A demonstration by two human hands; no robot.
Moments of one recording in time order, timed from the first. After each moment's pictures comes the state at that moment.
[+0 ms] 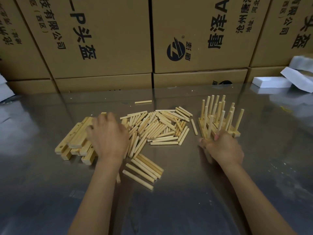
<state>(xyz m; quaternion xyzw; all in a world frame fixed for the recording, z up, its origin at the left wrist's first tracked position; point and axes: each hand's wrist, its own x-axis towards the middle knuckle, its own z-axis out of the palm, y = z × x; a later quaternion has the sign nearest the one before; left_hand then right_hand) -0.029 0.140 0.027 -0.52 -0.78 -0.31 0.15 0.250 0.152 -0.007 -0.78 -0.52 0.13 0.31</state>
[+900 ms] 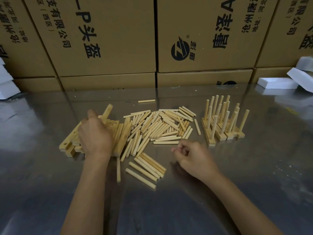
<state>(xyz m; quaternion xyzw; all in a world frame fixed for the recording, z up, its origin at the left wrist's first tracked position) -0.062 0.137 0.036 -0.43 -0.79 -0.43 0.07 0.193 0.125 -0.016 -0.54 -0.74 0.20 0.33</state>
